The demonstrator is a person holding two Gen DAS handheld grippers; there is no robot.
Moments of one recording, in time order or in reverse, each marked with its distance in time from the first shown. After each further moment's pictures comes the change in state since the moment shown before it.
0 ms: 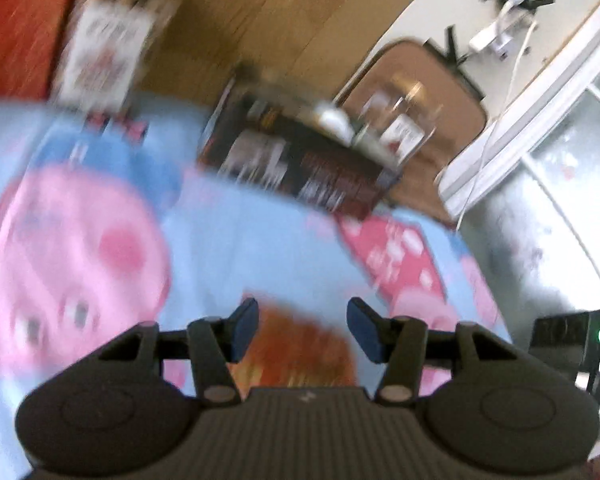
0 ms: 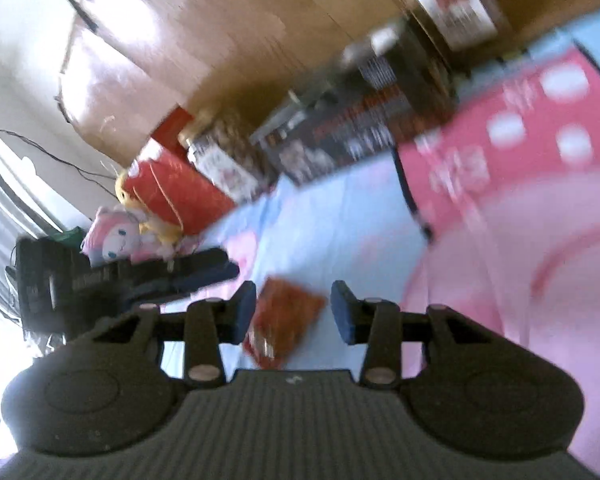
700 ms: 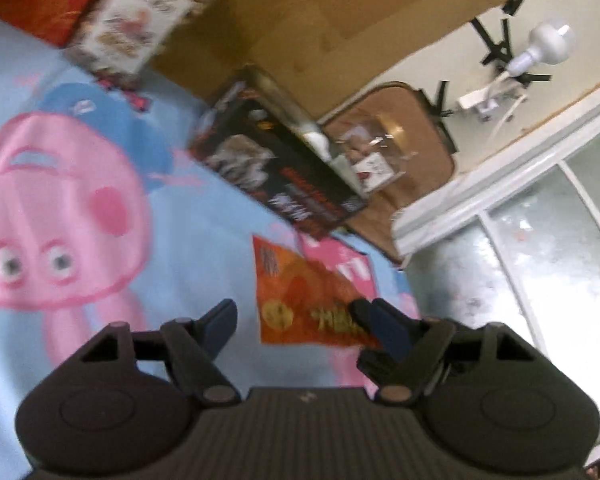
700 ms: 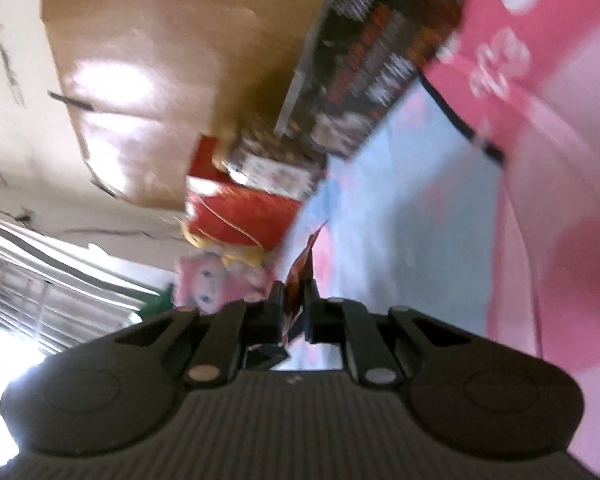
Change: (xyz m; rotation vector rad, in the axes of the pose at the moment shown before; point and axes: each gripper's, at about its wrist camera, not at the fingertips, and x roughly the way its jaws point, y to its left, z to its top) left arm -0.014 0.011 0.005 -0.183 -0.066 -0.214; right arm 0.023 -0.011 0.015 0.379 0.025 0.305
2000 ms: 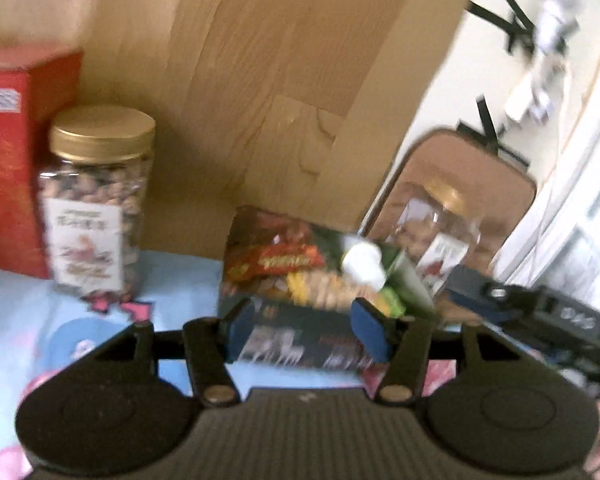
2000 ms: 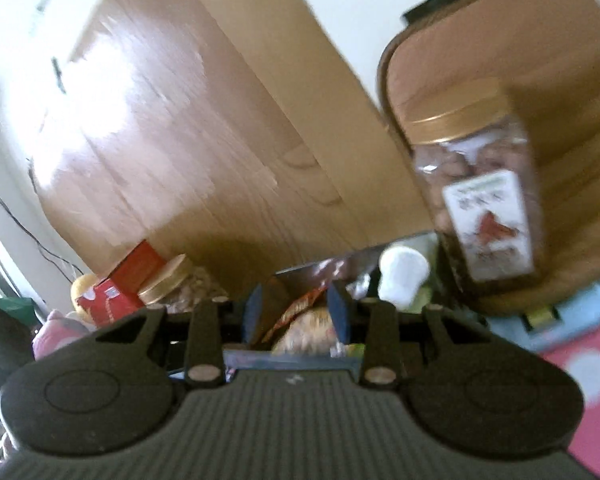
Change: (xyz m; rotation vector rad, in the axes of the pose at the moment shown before) left arm 0.062 -0.074 0.065 0.372 -0.207 0.443; right arm 0.031 0.088 0.083 -0.602 -0.349 -0.348
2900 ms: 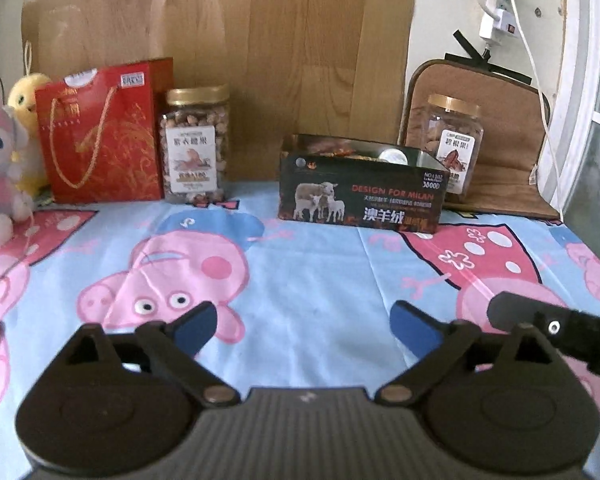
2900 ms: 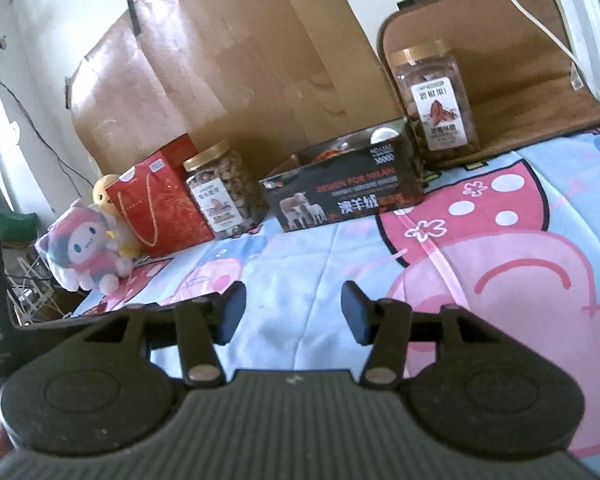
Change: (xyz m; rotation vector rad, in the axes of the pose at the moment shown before) left arm -0.107 -0.039 -0.139 0.125 -0.043 0.266; right arm -0.131 0.059 -0.139 -0.112 0.051 -0.091
